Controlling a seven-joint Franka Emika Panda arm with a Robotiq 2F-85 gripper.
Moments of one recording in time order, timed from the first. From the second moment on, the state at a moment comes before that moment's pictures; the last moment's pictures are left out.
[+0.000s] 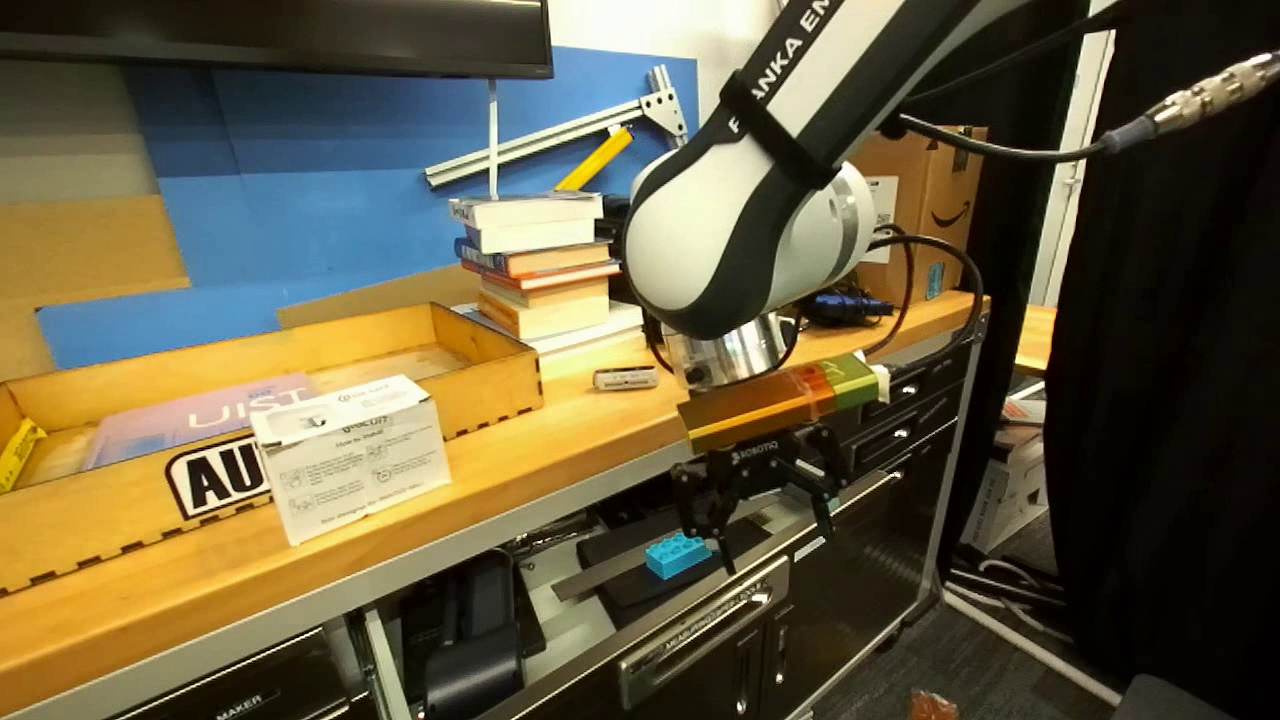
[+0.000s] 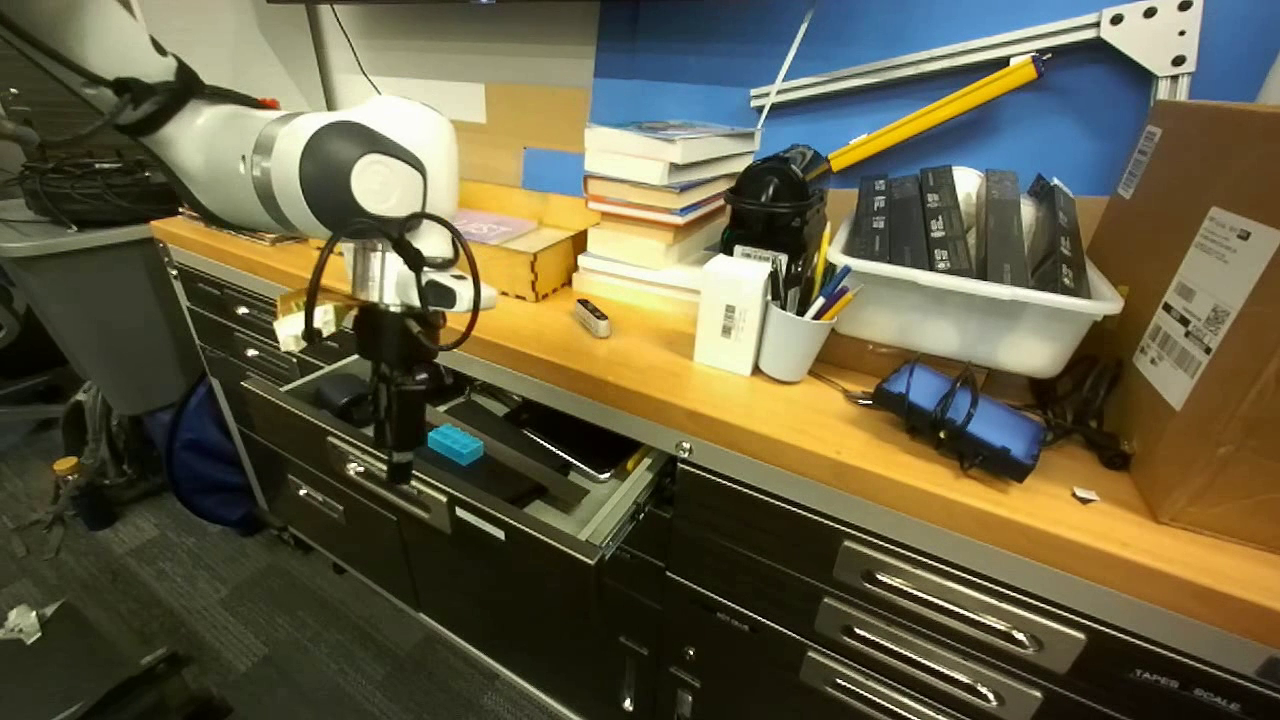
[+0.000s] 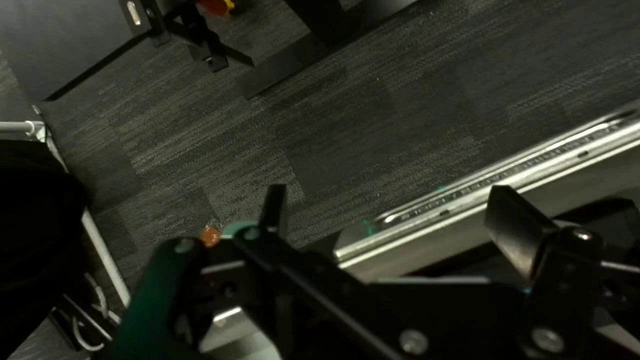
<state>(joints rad) 0.10 0.07 0.03 -2.35 -0.08 2.09 0.63</state>
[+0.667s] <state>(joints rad) 0.12 0.18 0.04 -2.35 -0.12 2.13 0.64</state>
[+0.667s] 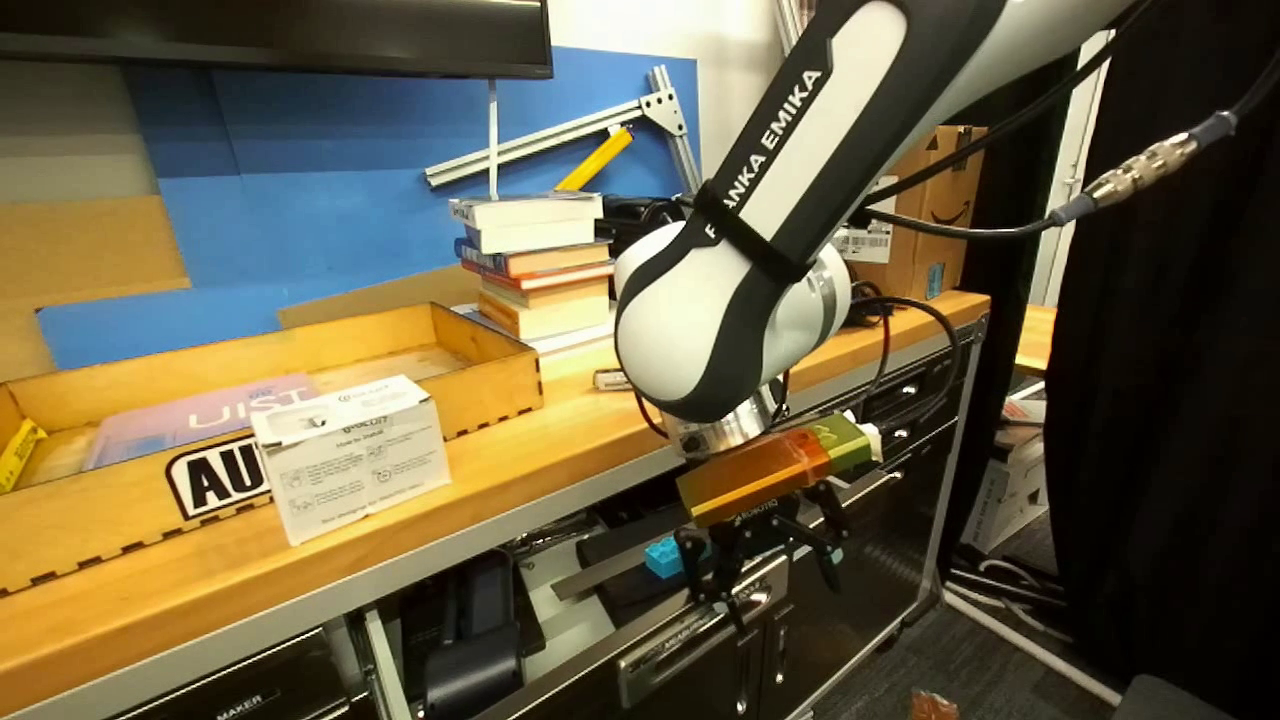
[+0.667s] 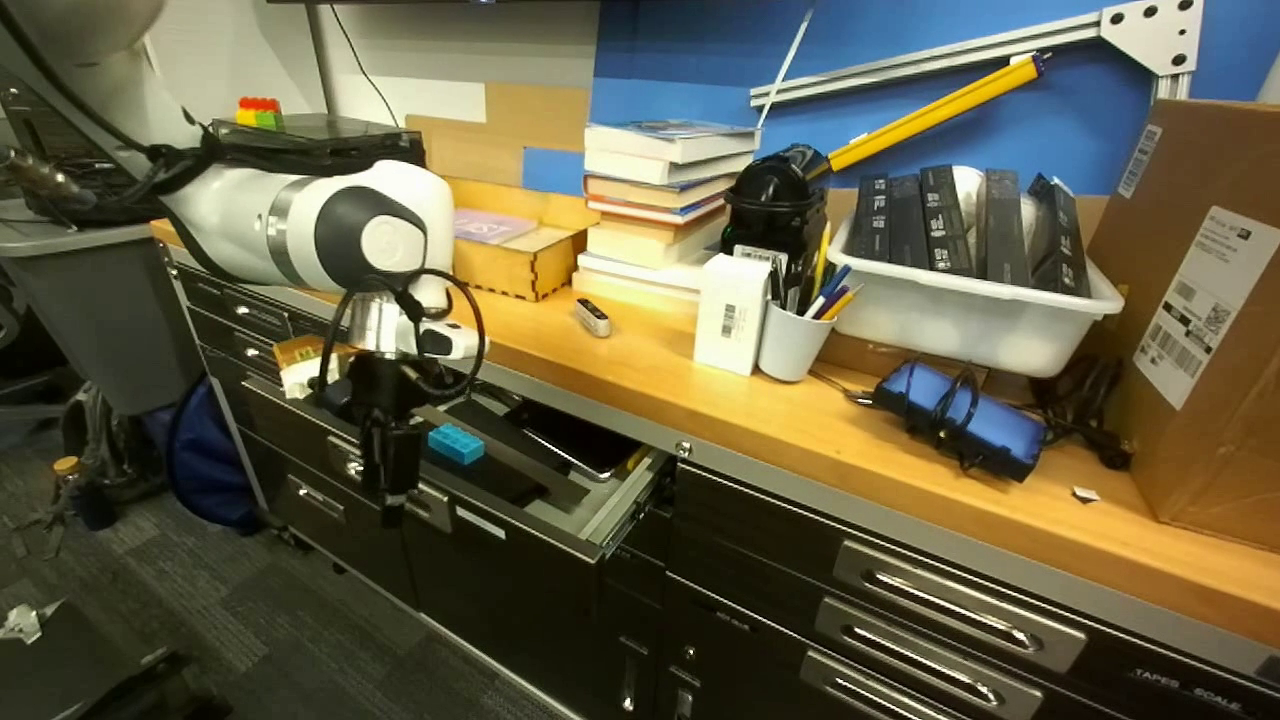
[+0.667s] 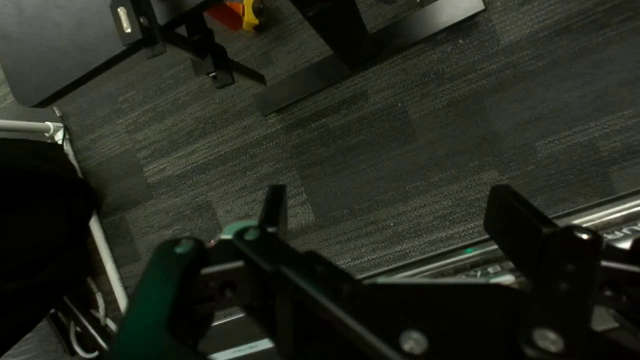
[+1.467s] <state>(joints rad) 0.22 0.28 0.03 -2.25 -0.50 2.40 1.11</state>
